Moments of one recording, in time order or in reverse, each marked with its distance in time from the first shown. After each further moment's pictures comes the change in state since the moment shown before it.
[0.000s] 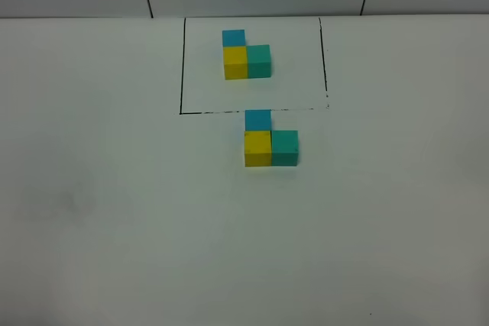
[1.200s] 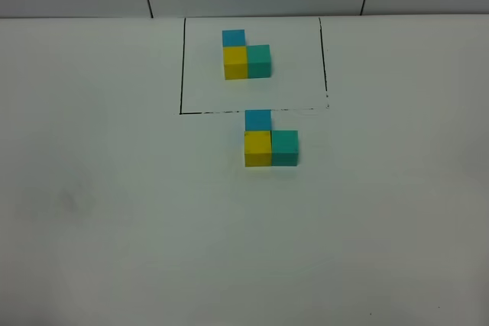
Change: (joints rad) left arm 0.000 0.000 0.000 0.000 0.000 -0.001; right arm 0.000 0.000 0.000 0.000 -0.001 0.000
